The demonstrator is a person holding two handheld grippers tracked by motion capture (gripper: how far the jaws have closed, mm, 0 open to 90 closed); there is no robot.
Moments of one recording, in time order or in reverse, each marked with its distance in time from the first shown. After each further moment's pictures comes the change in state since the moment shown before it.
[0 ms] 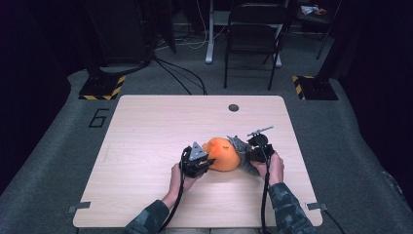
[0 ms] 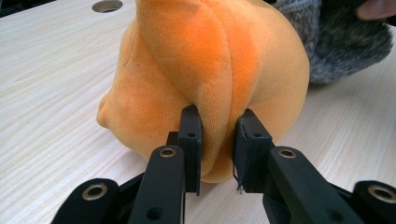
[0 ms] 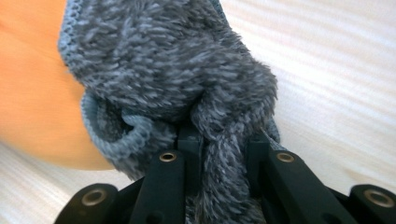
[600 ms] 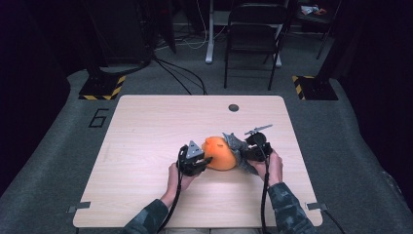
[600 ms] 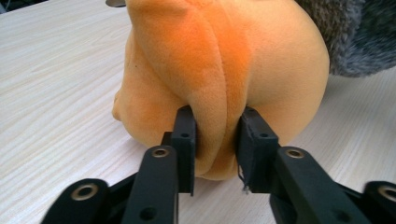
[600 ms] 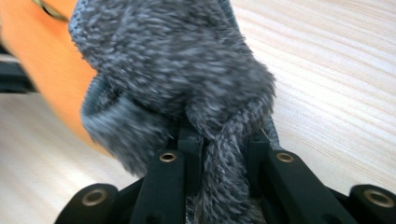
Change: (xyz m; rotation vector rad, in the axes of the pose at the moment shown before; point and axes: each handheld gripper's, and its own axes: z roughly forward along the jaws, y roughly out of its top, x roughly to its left) left arm 0.010 -0.004 -0.002 -0.001 0.017 -0.039; right arm 0.019 0.008 -0.018 -0.039 0.036 -0.049
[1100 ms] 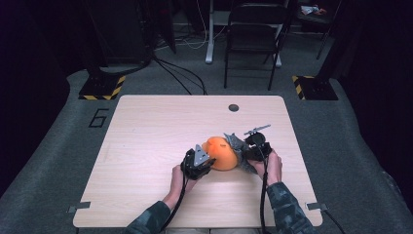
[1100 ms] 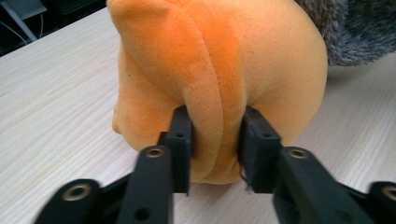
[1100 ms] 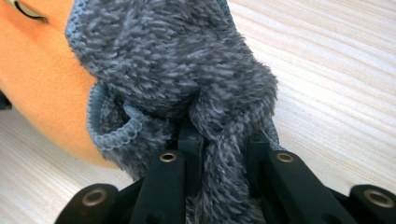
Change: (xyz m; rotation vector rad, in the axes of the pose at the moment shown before) left arm -0.018 -0.002 0.007 -0.011 0.082 0.125; right arm -0.005 0.000 0.006 0.013 -0.033 0.008
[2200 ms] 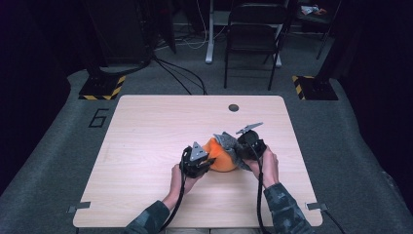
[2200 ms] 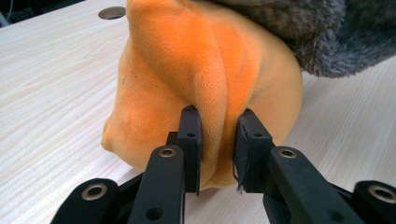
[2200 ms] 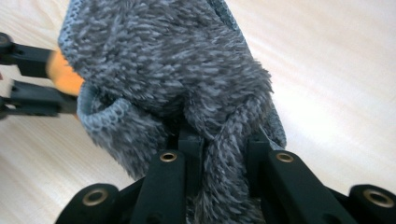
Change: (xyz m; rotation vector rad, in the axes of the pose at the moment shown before) left arm 0.005 0.009 -0.009 -0.001 -0.080 -0.096; right arm 0.028 0.014 -0.020 -0.032 -0.013 -0.110
